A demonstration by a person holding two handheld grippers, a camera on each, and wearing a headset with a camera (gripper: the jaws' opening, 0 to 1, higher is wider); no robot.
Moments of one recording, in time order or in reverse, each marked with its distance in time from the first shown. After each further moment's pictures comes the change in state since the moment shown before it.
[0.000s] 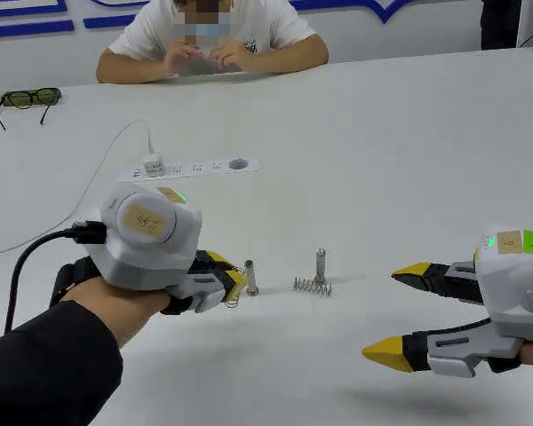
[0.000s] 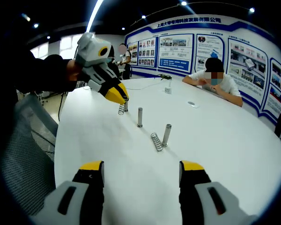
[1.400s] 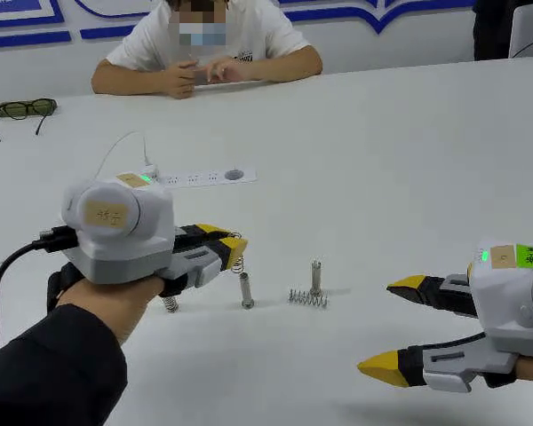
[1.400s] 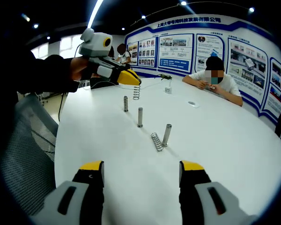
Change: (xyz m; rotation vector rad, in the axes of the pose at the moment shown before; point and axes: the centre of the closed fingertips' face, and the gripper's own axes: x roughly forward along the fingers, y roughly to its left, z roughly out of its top) left arm -0.008 0.022 0.049 -0.111 -0.246 0.075; right arm 0.001 0.000 -0.001 0.003 -0.001 0.001
